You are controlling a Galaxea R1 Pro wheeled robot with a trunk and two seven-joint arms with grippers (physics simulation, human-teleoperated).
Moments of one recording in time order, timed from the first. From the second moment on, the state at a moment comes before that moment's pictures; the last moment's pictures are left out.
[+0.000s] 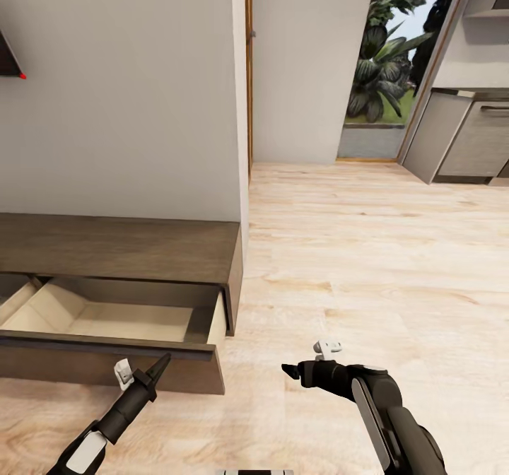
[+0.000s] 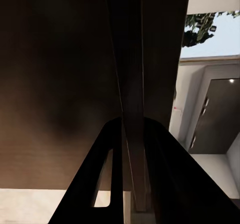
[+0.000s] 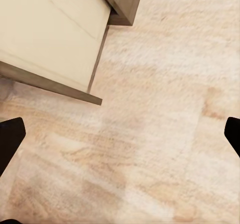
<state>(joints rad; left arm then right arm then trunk) -0.45 0.12 0.36 -0.40 0.80 0.41 -1.08 -0.31 0.04 0.01 -1.32 -0.05 0.81 0.44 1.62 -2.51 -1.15</state>
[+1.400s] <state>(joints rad) -0.45 0.12 0.36 -0.40 0.81 0.41 -1.08 -0.31 0.04 0.01 -1.32 -0.05 0.81 0.44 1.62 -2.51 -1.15</state>
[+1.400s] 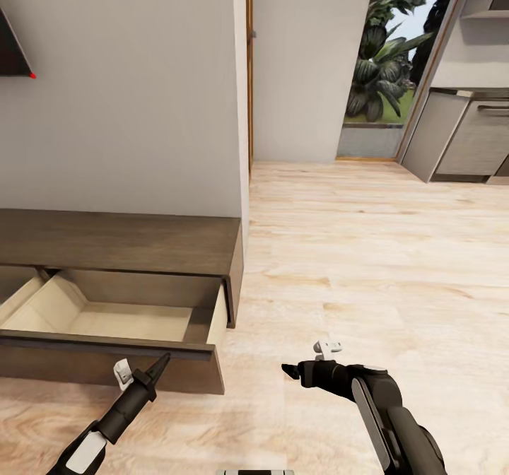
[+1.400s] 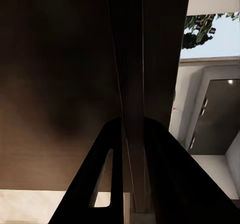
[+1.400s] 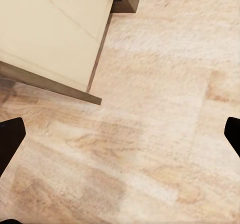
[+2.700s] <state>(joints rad) -0.45 0.12 0.36 -0.40 0.82 0.41 -1.07 -0.31 0.04 0.01 -1.32 -0.05 0.81 0.44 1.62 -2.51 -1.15</state>
